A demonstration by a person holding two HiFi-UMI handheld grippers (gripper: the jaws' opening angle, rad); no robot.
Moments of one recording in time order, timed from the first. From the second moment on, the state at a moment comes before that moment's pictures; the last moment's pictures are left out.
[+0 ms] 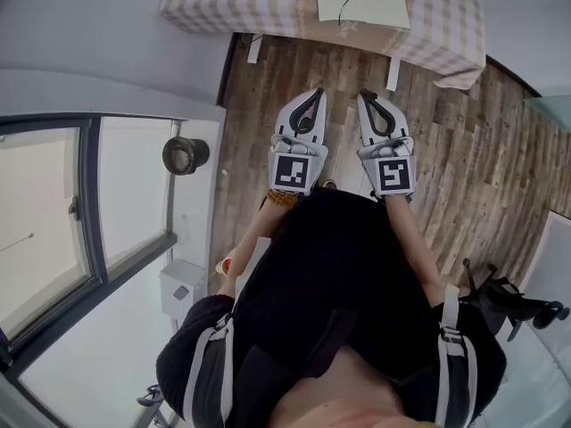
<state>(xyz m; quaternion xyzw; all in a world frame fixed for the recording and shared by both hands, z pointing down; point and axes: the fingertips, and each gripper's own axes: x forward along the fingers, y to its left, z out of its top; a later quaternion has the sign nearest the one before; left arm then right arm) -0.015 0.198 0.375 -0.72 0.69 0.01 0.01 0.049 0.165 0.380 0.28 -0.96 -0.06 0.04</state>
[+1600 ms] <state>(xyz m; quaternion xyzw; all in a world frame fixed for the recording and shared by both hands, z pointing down) -0.190 0.013 0.451 -0.76 0.65 -0.05 -0.05 -0.076 -0.031 0.409 0.36 -0.92 -0.05 0.14</state>
